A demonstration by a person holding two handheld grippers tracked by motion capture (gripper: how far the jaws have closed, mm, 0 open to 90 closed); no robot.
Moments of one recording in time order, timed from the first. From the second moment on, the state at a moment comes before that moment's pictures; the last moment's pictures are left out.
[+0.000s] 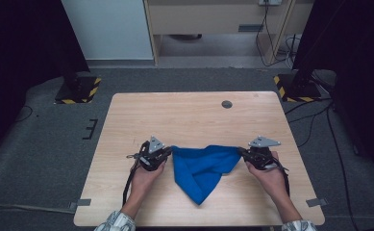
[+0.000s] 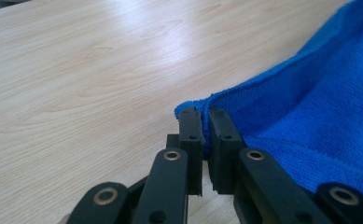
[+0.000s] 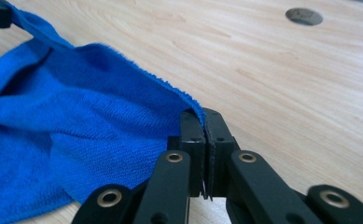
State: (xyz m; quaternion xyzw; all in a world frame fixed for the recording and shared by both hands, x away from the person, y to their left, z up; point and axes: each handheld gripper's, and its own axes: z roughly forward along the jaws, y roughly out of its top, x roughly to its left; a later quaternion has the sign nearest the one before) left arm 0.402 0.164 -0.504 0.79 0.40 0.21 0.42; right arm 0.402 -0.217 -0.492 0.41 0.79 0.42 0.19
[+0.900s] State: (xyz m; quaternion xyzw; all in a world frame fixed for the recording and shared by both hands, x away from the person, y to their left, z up) left arm 0.395 0.174 -0.470 0.74 0.42 0.21 0.48; right arm 0.384 -0.218 -0.430 0.37 0.77 0.47 0.23
